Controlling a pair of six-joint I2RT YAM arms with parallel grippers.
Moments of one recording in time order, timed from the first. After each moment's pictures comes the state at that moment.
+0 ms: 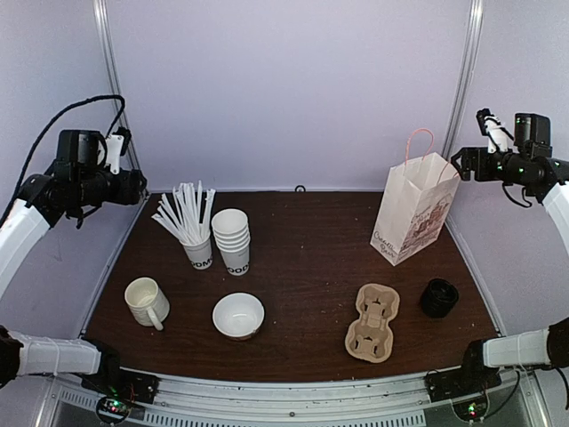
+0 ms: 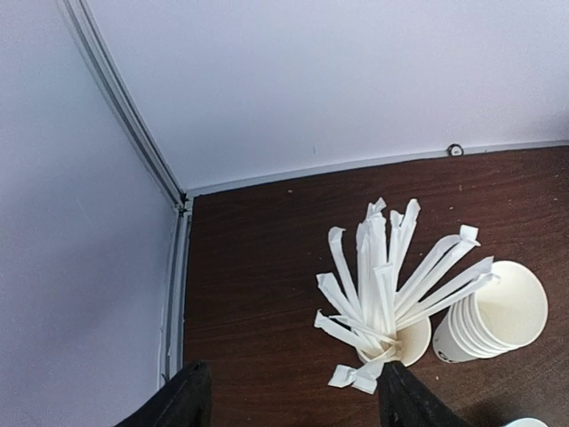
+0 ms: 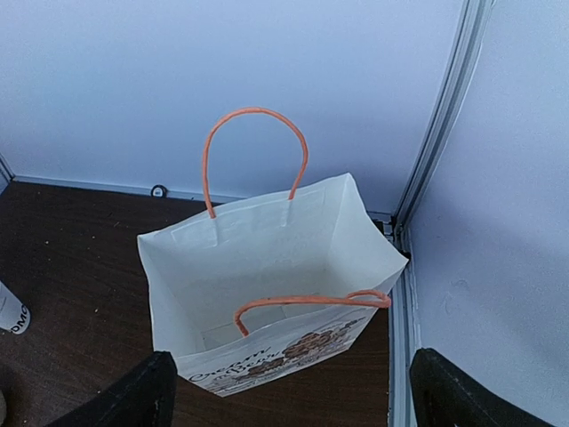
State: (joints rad) left arm -0.28 1.07 1.26 -0.68 -0.20 0.01; right arm -0.08 1.13 1.40 -0.67 -0.17 -0.10
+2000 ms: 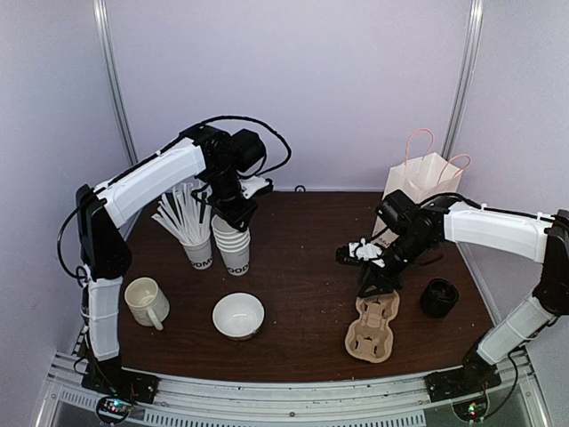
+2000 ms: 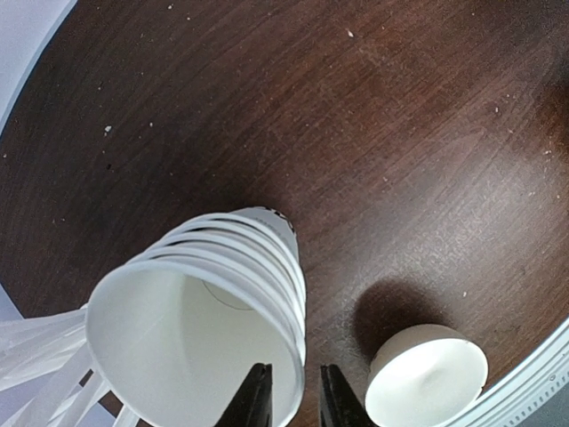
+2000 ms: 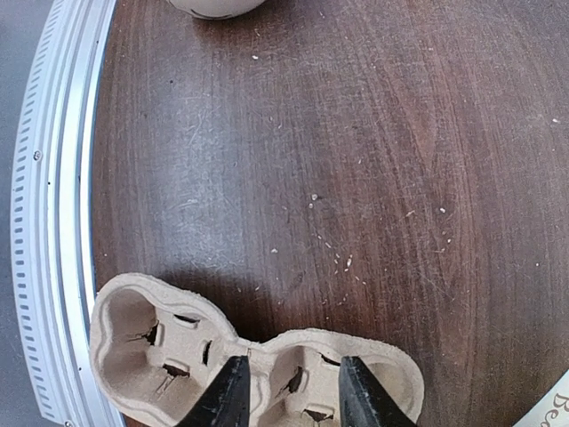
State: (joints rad) left arm -0.73 2.09 2.21 -1.42 -0.07 0.05; right arm 0.60 1.49 1.09 -0.83 -0.46 -0.75
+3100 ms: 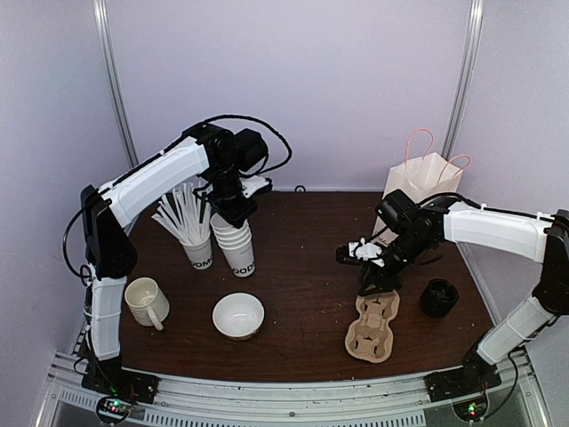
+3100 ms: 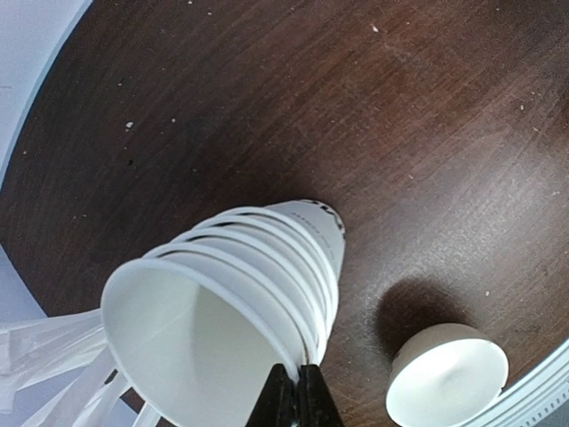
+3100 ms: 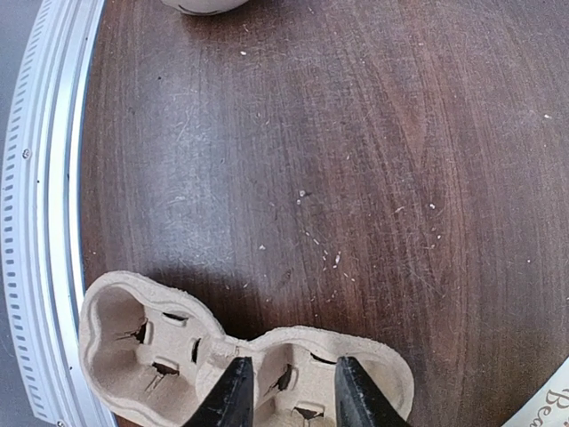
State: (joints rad) left arm -0.73 2.13 2.26 -1.46 -0.12 0.06; right arm 0.60 1.49 1.09 -0.82 -0.44 -0.76
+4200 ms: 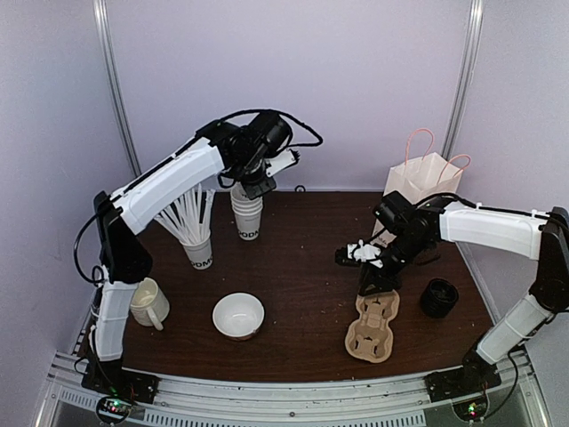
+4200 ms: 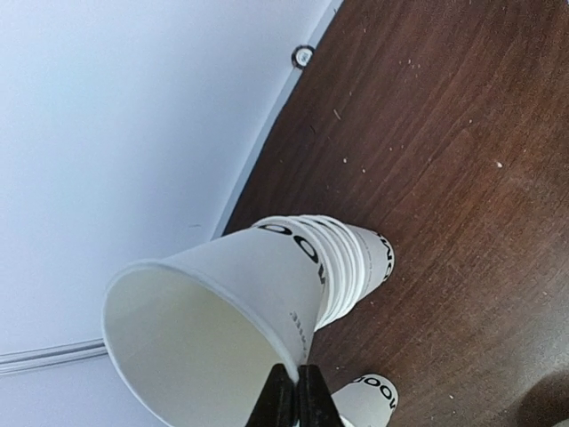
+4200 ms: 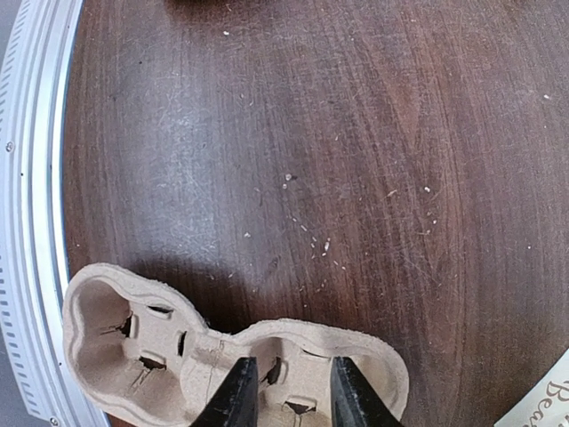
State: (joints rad) left arm -0.81 2.23 2.45 -1.17 -0.55 0.44; right arm 0.60 1.52 1.09 -0.82 -0.39 -0.75
